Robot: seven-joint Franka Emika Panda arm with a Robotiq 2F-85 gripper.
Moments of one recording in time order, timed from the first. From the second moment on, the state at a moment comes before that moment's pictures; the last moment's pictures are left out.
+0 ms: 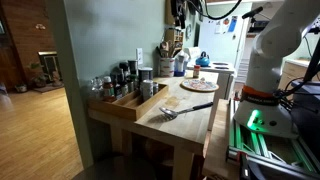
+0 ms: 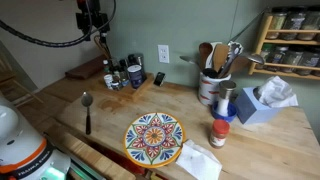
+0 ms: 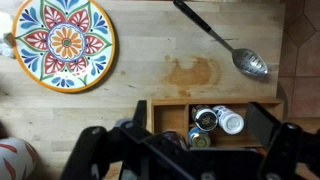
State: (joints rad) arm -0.01 -0.45 -0.05 -2.15 -0.03 1.53 -0.11
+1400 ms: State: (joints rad) arm -0.21 -0.22 -0.45 -2.21 0.11 1.71 -0.58
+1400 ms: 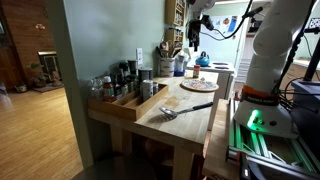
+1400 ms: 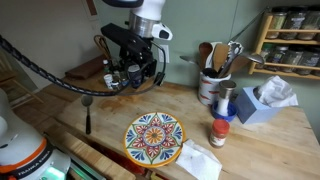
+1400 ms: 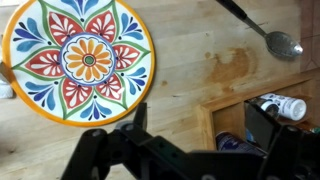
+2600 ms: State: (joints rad) arm -0.44 0.15 -0.50 -2.15 0.23 1.83 -0.88
